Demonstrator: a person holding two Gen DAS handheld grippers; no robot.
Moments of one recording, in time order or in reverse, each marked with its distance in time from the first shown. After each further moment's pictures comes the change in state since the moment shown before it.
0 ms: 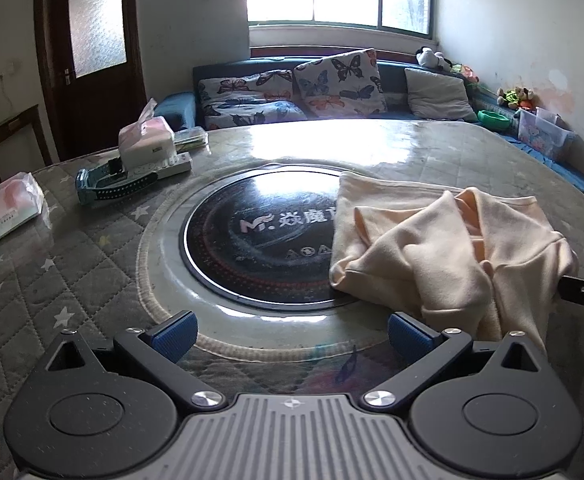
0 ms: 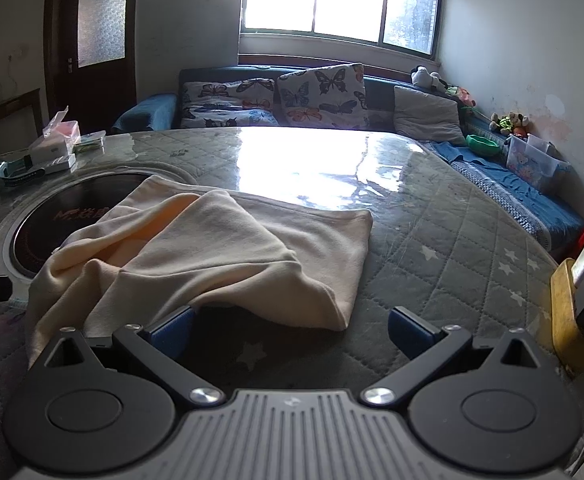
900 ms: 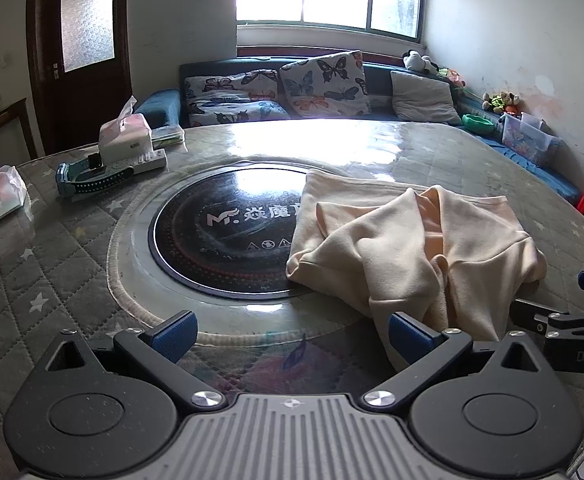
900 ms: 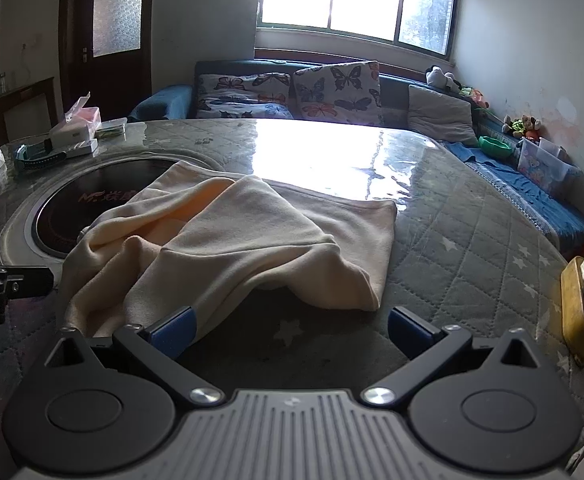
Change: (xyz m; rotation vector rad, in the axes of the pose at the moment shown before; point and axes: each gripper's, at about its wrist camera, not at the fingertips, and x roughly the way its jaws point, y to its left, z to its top) left arm -0.008 -0.018 -0.007 -0.019 0.000 -0.062; right arm -0.009 0.022 -0.008 -0.032 0.014 0.025
